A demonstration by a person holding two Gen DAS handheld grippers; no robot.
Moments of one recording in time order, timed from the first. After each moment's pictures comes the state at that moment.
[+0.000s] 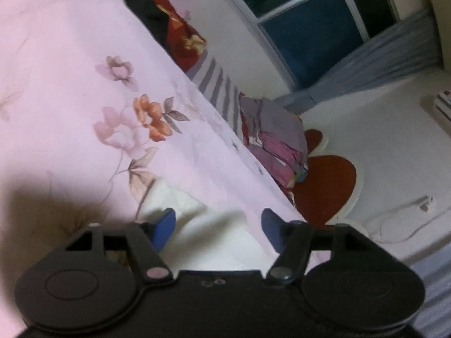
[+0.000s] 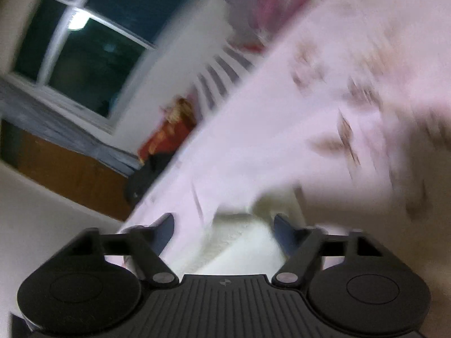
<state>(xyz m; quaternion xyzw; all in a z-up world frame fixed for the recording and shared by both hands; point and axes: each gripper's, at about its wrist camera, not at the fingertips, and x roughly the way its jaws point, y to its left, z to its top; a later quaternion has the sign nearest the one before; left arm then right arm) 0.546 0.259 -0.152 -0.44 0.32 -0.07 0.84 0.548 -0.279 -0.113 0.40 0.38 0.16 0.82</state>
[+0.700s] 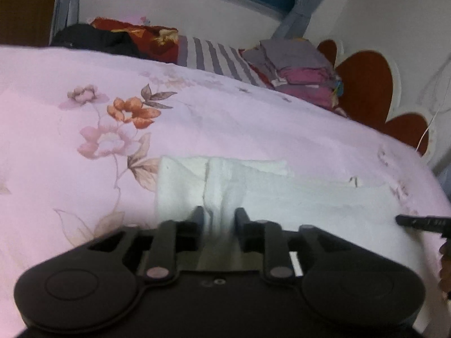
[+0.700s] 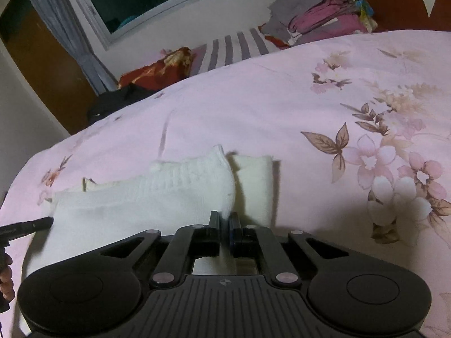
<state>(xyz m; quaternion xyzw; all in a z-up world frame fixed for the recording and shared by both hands) 0.540 0.195 -0.135 -0.14 0.40 -0.05 0.91 0.514 -0.239 -0.122 0.15 0.43 0.16 0.88</state>
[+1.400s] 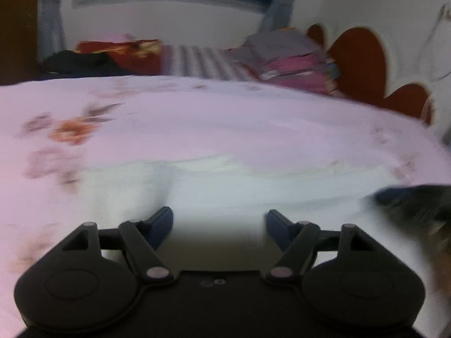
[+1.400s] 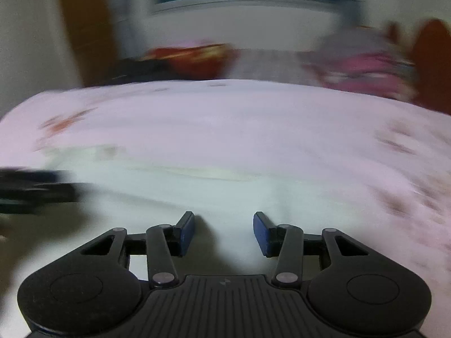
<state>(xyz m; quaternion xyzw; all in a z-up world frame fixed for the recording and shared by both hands) 0.547 0.127 -0.142 -0.05 0.39 -0.04 0.92 0.520 -0.156 -0.119 -0.01 0.39 0.17 0.91</state>
